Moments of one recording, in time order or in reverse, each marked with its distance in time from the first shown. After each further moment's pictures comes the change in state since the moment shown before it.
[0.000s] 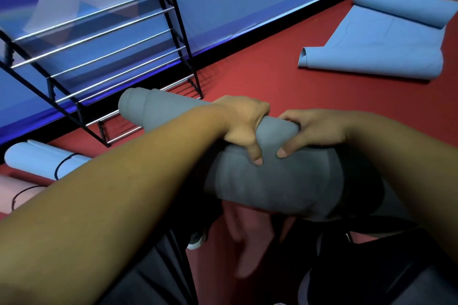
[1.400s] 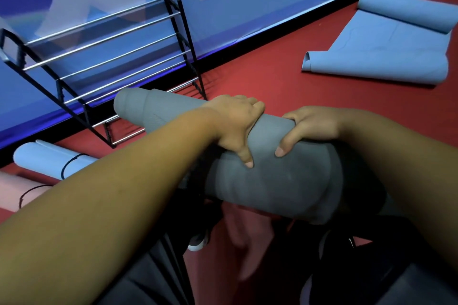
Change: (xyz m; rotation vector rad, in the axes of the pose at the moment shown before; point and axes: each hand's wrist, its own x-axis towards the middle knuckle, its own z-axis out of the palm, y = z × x) left_hand -0.015 -0.017 0.005 0.224 0.095 0.080; right_hand 0.005 -0.013 -0.006 0.093 -0.058 0.025
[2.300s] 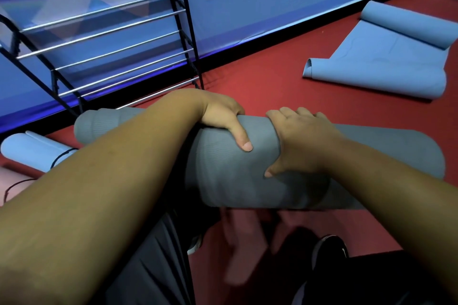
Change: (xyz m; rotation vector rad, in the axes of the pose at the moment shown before) left_hand -0.007 -0.047 -0.015 -0.744 -0.366 -0.207; right_hand 0.001 -0.030 0.042 -0.802 0.427 -0.104
